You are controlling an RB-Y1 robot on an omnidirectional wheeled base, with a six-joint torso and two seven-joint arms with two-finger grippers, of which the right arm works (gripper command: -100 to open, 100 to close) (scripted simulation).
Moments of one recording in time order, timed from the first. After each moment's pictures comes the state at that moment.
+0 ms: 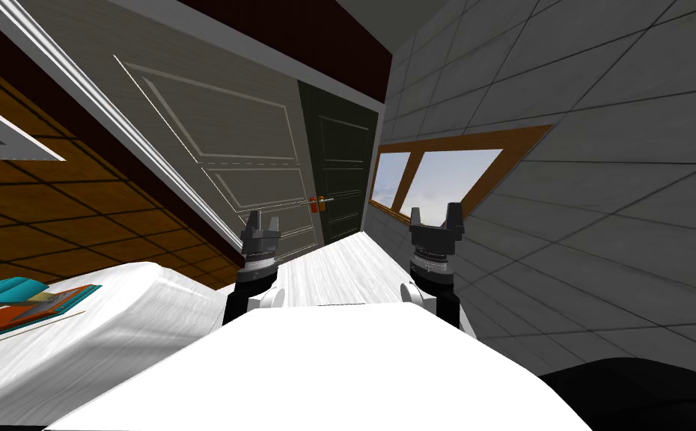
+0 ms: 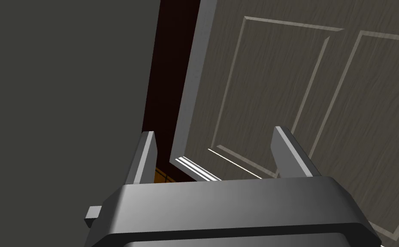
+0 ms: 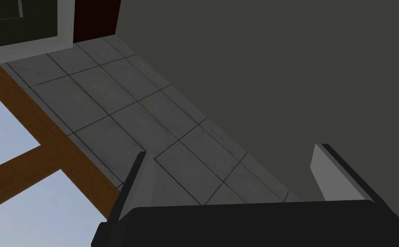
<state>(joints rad) 0.50 -0.02 0.01 -2.39 0.04 -0.65 -0.13</state>
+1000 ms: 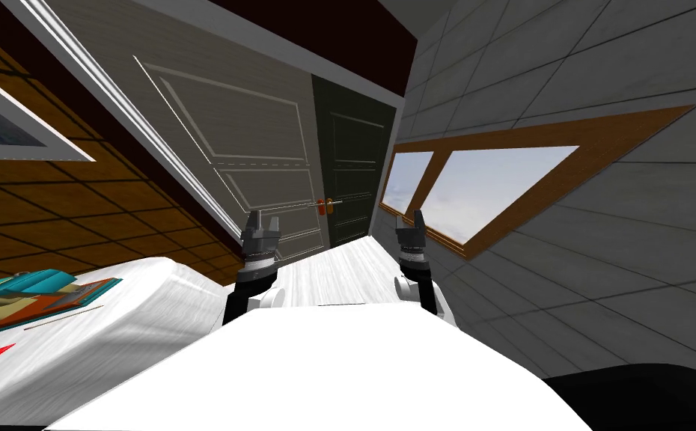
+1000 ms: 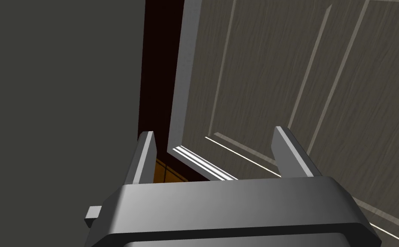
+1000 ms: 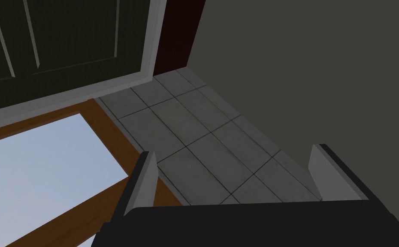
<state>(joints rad) 0.37 -0.05 -0.03 -2.14 0.09 -0.61 -0.18</state>
